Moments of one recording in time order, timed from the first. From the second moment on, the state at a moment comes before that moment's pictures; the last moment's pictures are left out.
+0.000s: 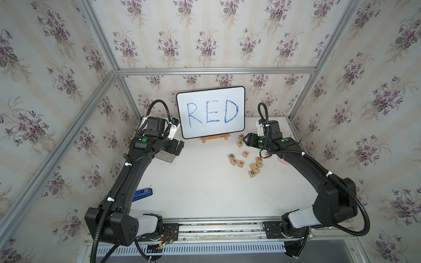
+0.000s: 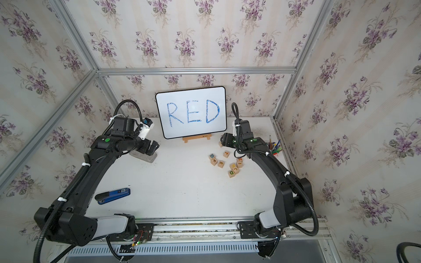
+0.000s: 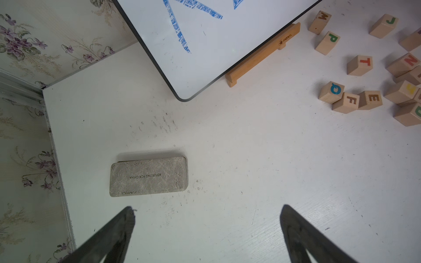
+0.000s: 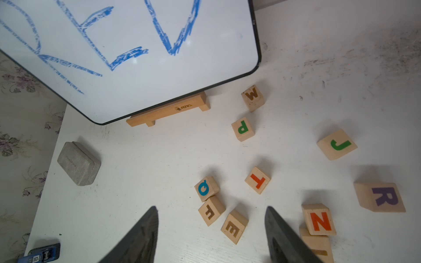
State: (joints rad) left arm -0.14 1.32 1.35 -0.90 0.11 0.30; right arm 0.28 1.50 1.17 -0.48 -0.15 0.44
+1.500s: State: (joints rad) left arm -0.26 1.36 1.33 -0.91 0.15 0.41; right arm 0.07 1.92 1.41 -0.72 0.13 0.28
